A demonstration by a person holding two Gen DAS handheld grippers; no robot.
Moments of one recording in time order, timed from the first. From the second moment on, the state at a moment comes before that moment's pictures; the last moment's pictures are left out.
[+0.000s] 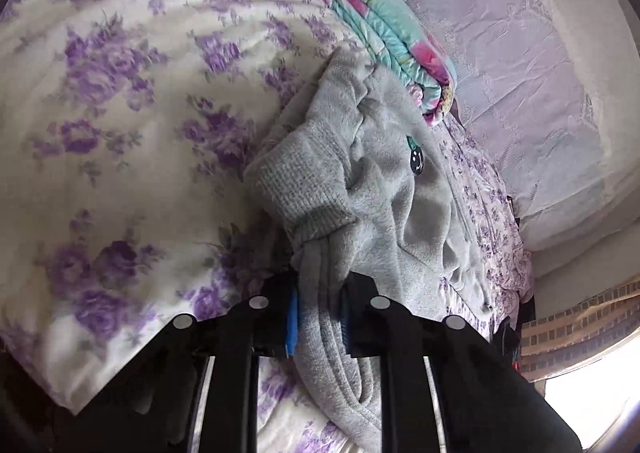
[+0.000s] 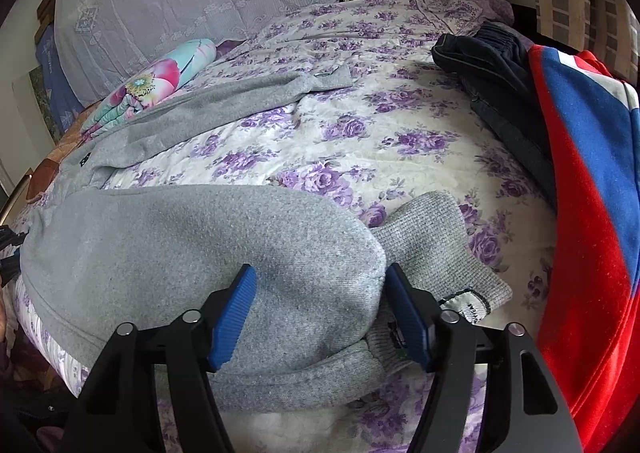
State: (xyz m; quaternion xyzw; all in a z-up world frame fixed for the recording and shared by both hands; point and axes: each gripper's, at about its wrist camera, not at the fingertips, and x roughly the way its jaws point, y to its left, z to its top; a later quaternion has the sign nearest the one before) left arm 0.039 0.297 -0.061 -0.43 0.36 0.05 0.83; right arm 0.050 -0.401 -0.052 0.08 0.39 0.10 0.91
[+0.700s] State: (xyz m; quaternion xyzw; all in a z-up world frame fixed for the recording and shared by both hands) left arm 0.009 0.233 0.014 -0.18 0.37 0.11 0.90; right arm 0.068 -0.394 -0.063 0.03 0.43 0.10 0.89
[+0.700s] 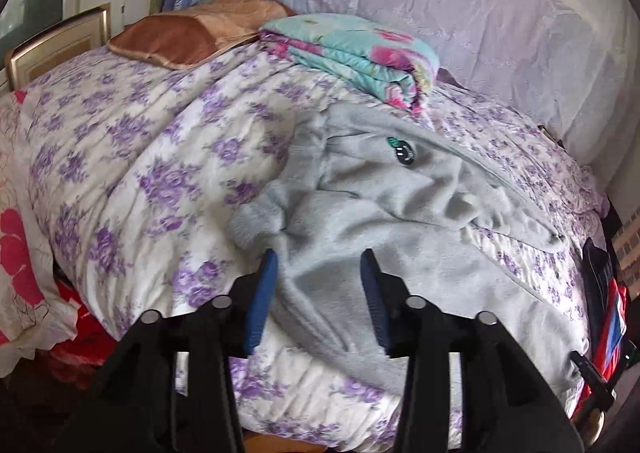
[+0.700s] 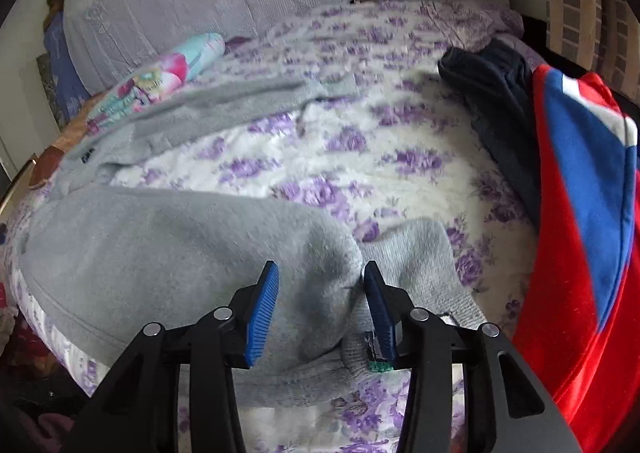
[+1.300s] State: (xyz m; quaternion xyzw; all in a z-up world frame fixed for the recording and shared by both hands) left arm 0.109 0.260 0.019 -0.24 0.39 0.07 0.89; right arm 0.147 -0.250 0.061 -0.07 0.37 0.28 0.88
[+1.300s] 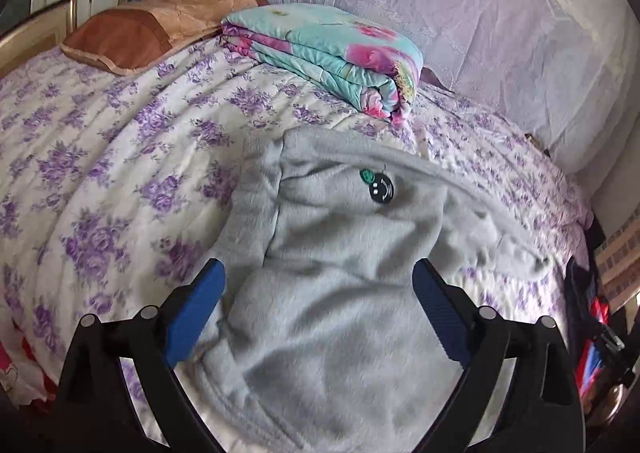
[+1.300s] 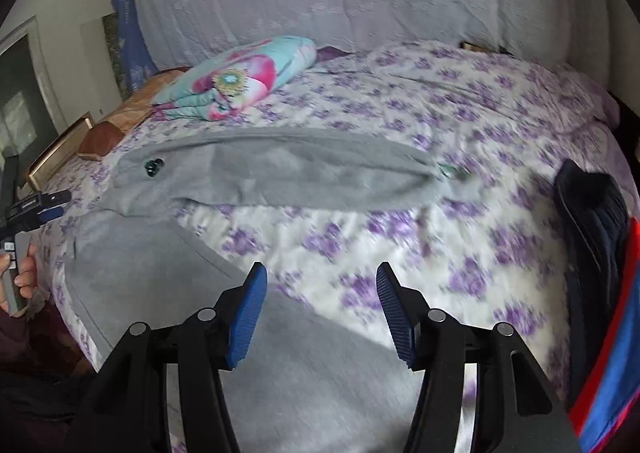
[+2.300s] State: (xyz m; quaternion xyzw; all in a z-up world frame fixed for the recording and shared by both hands) left arm 0.202 0.324 -0.022 -0.50 0.42 0.04 0.76; right arm 0.221 -0.045 0.069 -0.29 0.30 0.38 0.82
